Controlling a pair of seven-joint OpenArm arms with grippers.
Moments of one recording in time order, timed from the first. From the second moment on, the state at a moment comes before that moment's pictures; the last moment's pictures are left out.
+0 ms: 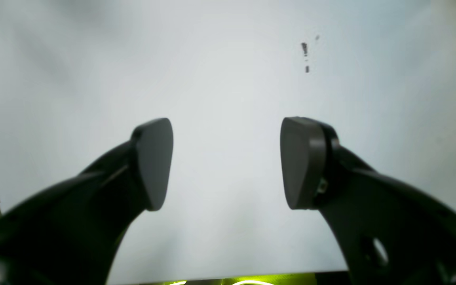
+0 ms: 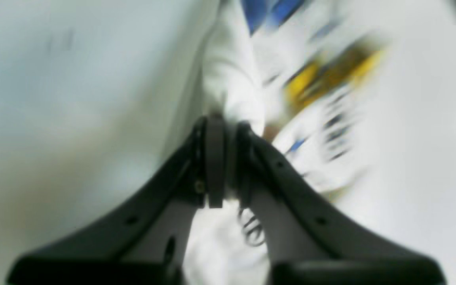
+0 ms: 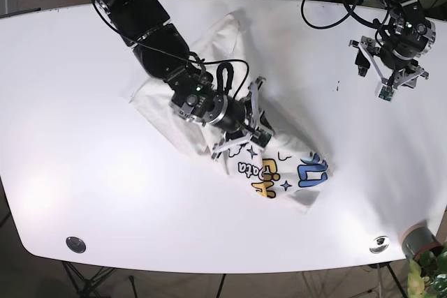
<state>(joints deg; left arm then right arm) 14.4 -10.7 -31.9 112.7 -9.7 -40.1 60.6 16.7 2.7 -32.6 90.0 1.7 25.0 -34.9</state>
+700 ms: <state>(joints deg) 5.9 -2.7 -31.0 113.8 -9.9 -40.1 61.0 58.1 2.5 -17.8 95.0 1.7 36.2 -56.8</state>
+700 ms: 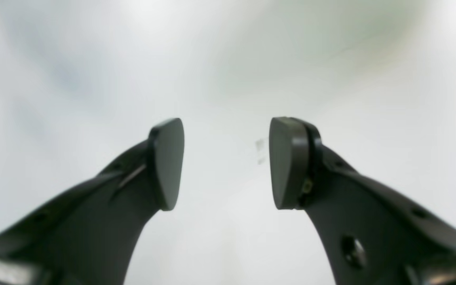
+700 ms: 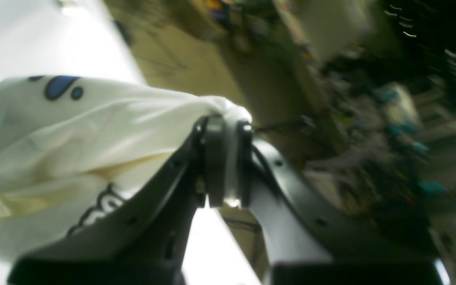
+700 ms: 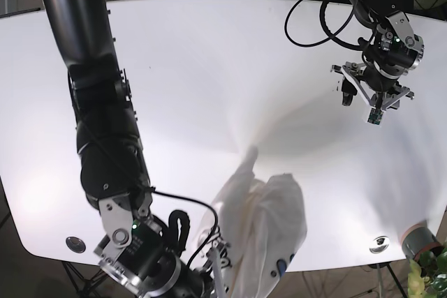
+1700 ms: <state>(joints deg) 3.8 -2.4 -31.1 112.4 -9.0 -40.1 61.2 53.3 -4.8 -13.1 97.0 1.7 36.0 -64.1</state>
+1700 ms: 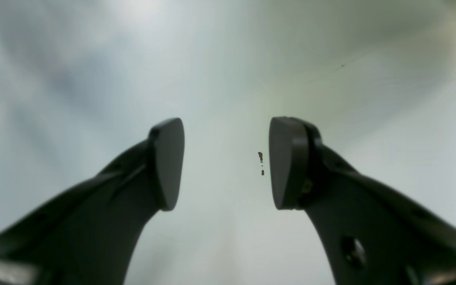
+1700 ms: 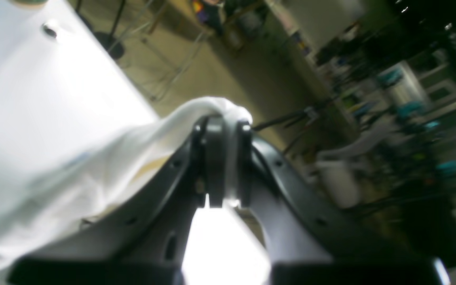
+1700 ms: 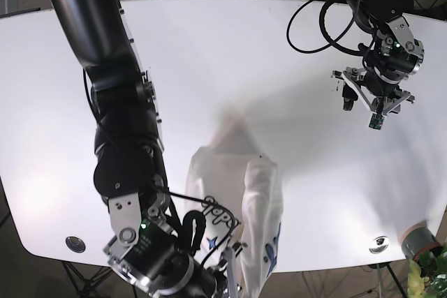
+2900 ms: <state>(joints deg) 3.9 -8.8 -37.8 105.2 -8.9 -40.1 61.0 -3.2 1.7 3.7 102.3 -5.4 36.1 -43.5</state>
